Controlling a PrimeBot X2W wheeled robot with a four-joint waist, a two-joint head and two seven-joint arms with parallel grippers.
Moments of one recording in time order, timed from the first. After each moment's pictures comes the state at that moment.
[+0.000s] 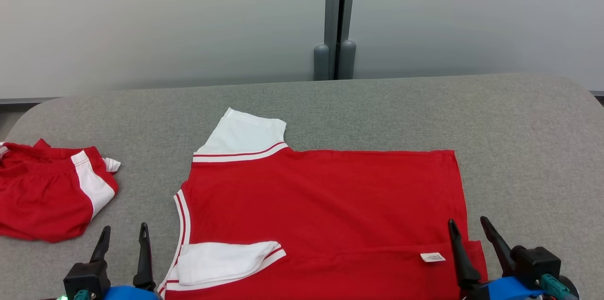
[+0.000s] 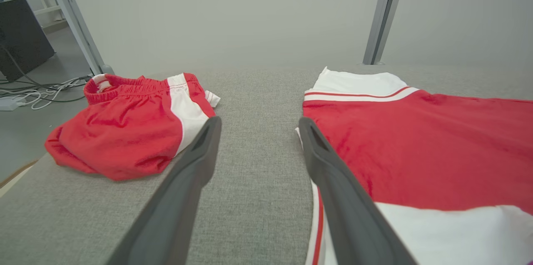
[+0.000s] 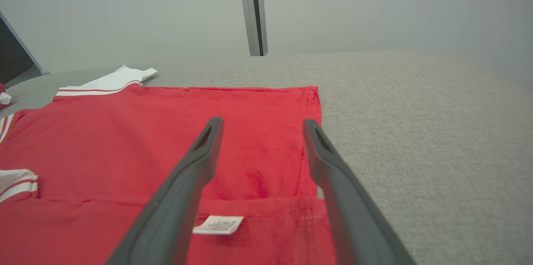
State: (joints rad) left arm -0.02 0.14 0.05 0.42 -0.10 -0.09 -0.26; right arm -0.03 -0.06 0.01 0.37 0.15 0.13 -0.26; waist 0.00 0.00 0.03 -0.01
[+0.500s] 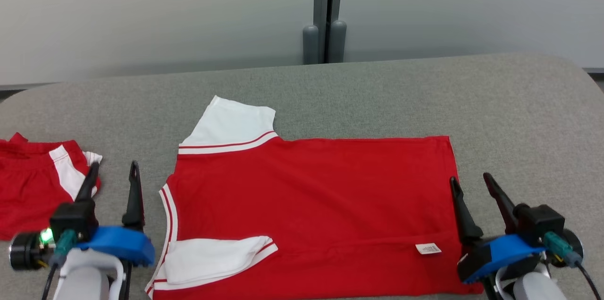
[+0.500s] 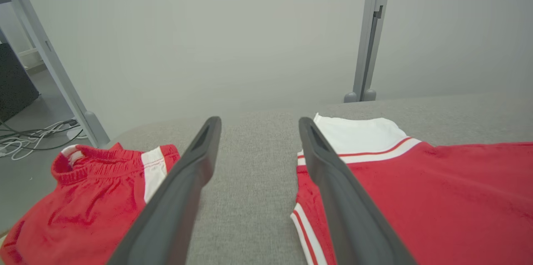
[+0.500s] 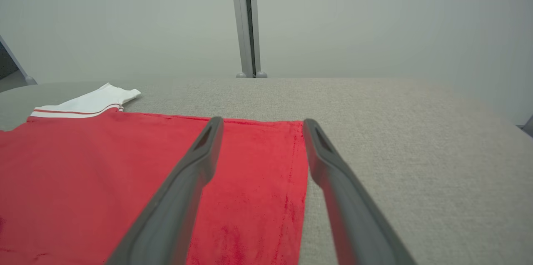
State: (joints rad) left arm -0.15 0.17 0.05 0.44 -0.09 -0.10 -0.26; right arm -0.13 -0.08 0.02 0.39 0.14 0.13 -0.26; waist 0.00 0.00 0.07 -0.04
